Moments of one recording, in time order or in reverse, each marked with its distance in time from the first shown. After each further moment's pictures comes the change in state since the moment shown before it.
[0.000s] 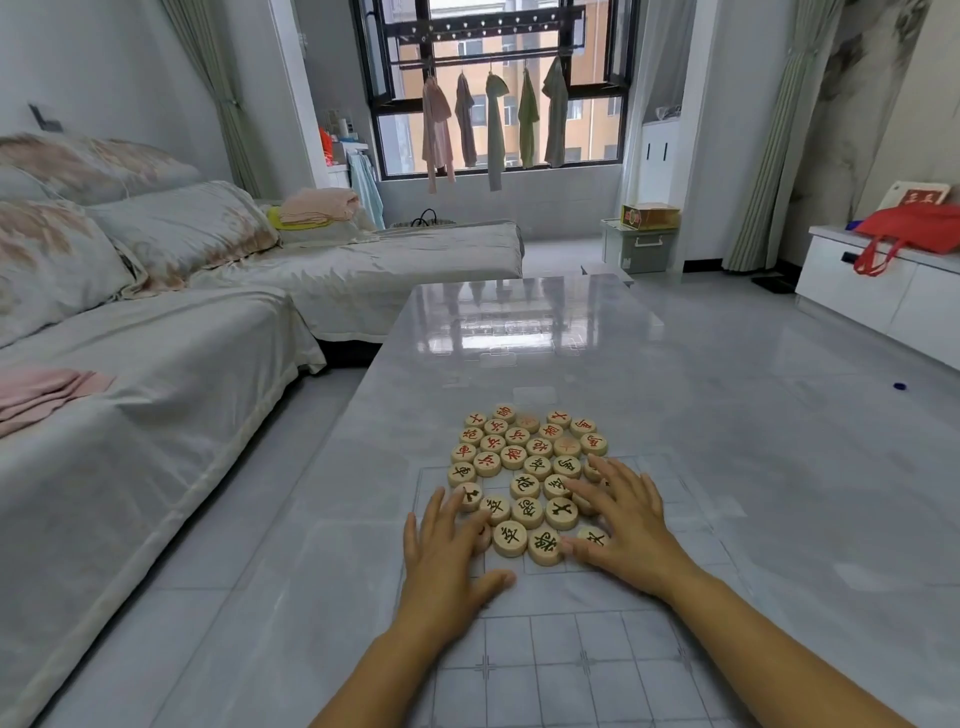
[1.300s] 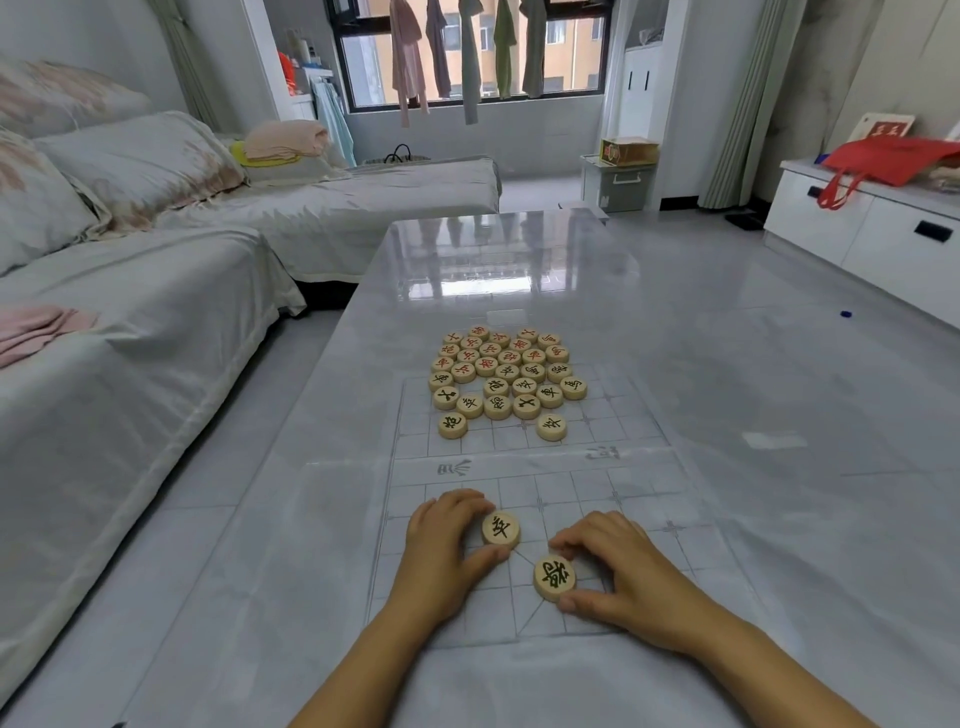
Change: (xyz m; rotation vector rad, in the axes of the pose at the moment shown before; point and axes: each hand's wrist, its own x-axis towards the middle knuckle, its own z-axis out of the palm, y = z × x) left_hand -0.117 0.047 -0.015 -0.318 -0.022 0.023; right_hand -0.167 -0.061 -0.021 0.205 -0.254 -0.088
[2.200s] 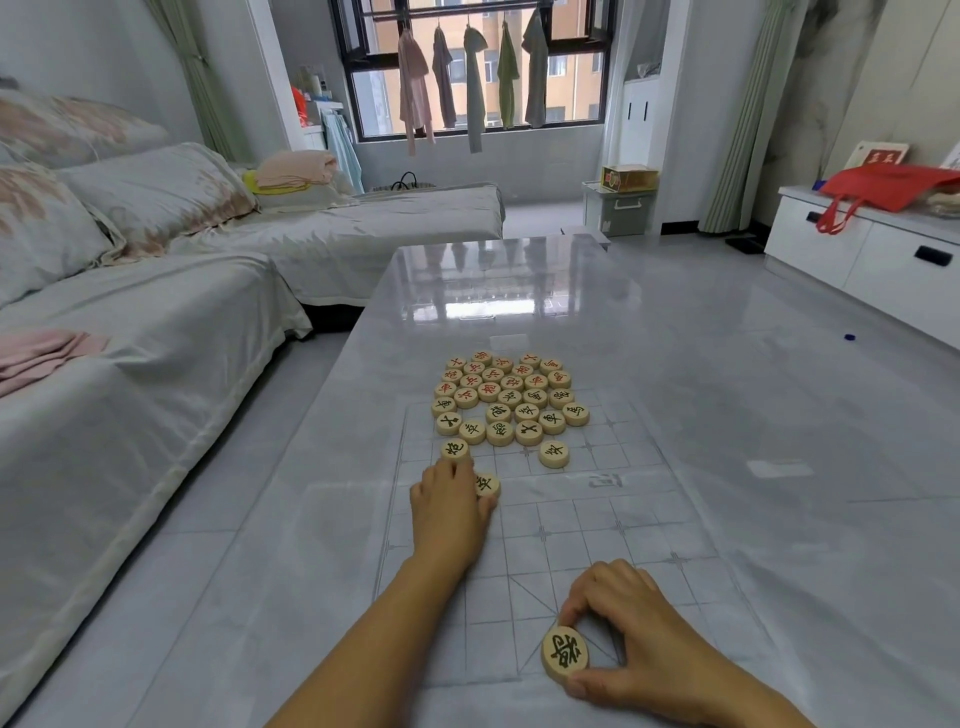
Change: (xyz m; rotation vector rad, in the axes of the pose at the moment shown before) left_hand 0.075 0.001 0.012 0.432 0.105 -0.146; right_hand -0.014 -0.011 -0.002 -0.003 -0.067 0.004
